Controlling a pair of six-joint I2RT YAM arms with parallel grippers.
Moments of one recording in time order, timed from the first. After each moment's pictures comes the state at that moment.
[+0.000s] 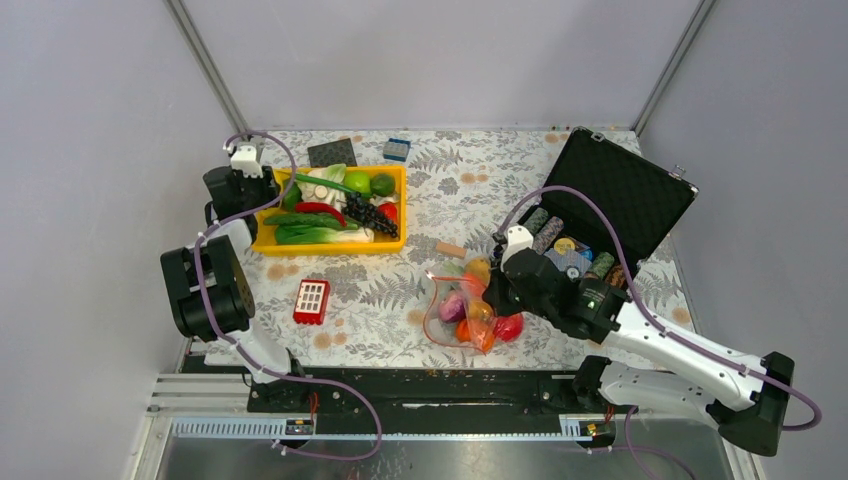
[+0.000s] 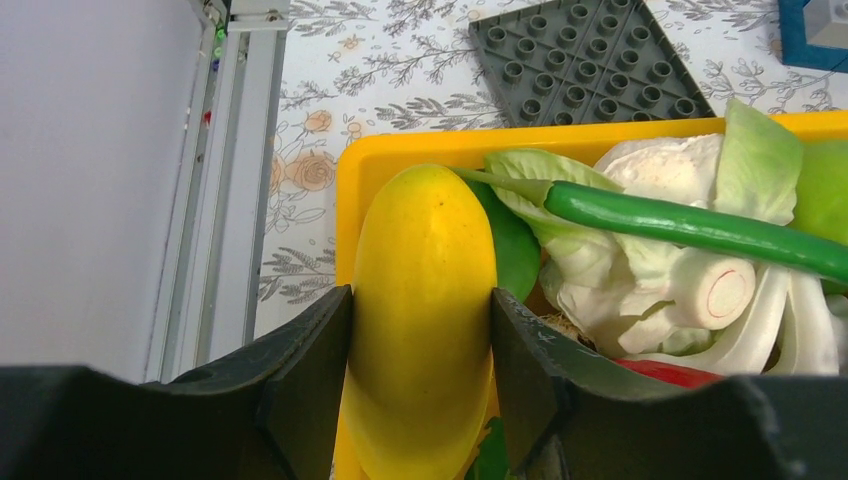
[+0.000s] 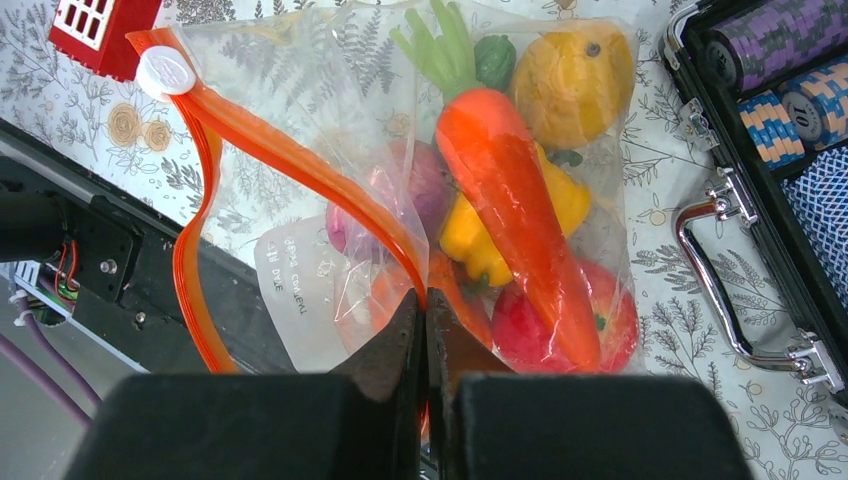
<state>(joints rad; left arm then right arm) 0.34 1.69 0.95 0.37 0.35 0.15 0.99 0.93 0.83 -0.65 0.22 0.58</state>
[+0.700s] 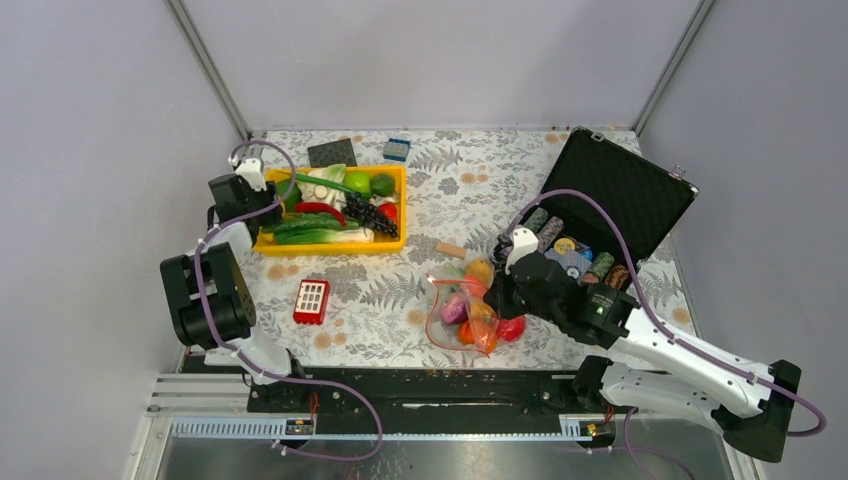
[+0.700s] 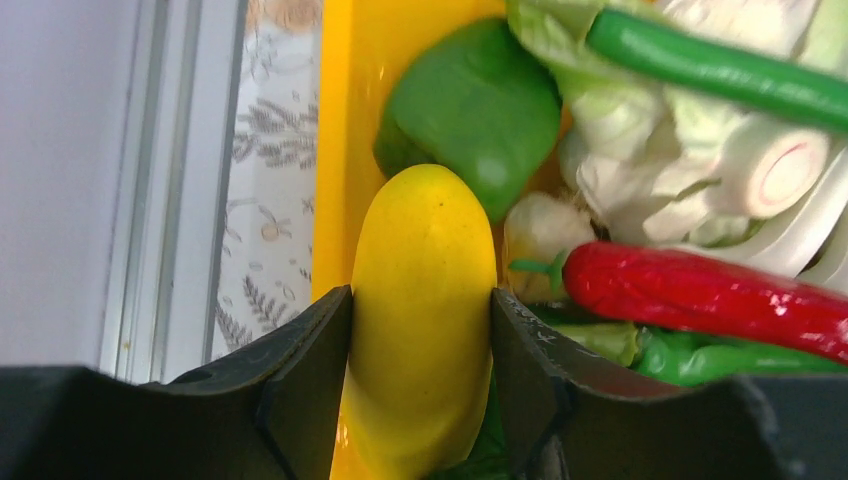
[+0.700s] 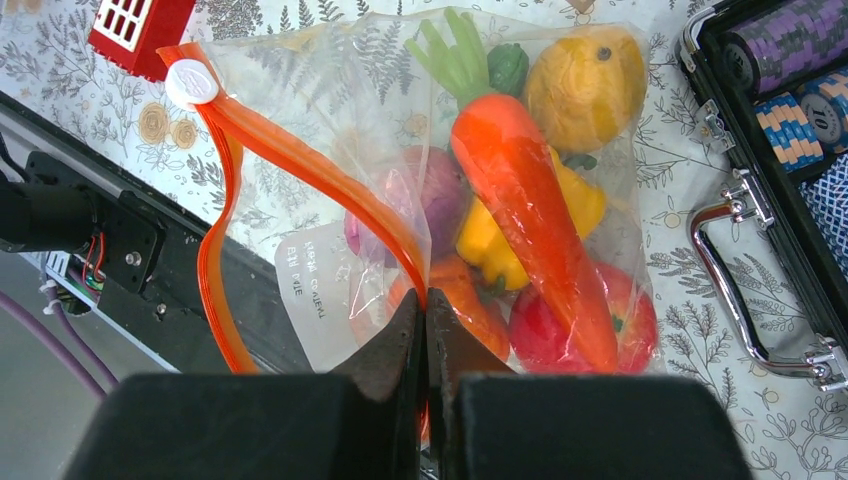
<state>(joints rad) 0.34 1.64 0.93 0.14 0.26 0.15 0.99 0.86 0.80 -0.63 0.20 0.58</state>
